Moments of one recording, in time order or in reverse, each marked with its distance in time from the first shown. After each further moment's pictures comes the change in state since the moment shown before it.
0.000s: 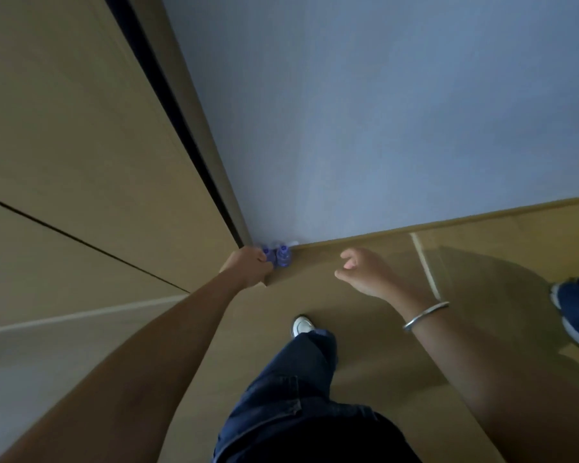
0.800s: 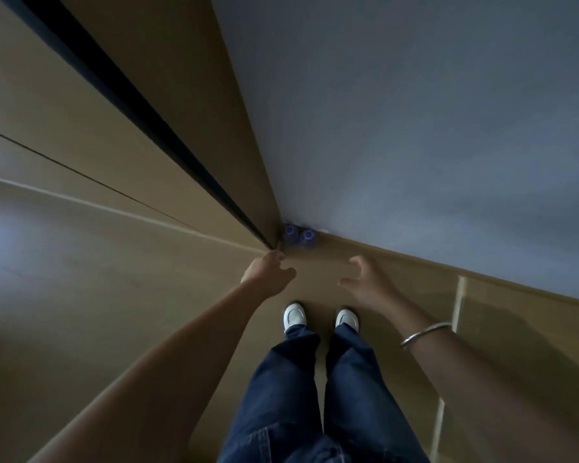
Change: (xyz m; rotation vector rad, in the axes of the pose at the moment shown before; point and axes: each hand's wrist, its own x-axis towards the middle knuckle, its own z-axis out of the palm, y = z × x) left_hand 0.074 0.041 0.042 -0.350 0.025 -0.429; right_hand 0.169 -0.001 -0.020 -0.131 -0.340 -0.071
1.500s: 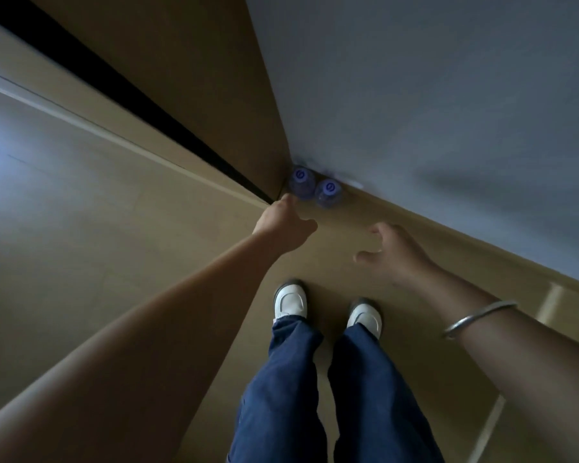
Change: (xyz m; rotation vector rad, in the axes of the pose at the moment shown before) left_hand 0.234 -0.056 0.150 -0.072 0.082 -0.103; right_hand 0.249 0.114 0.100 -0.243 -0.118 -0.073
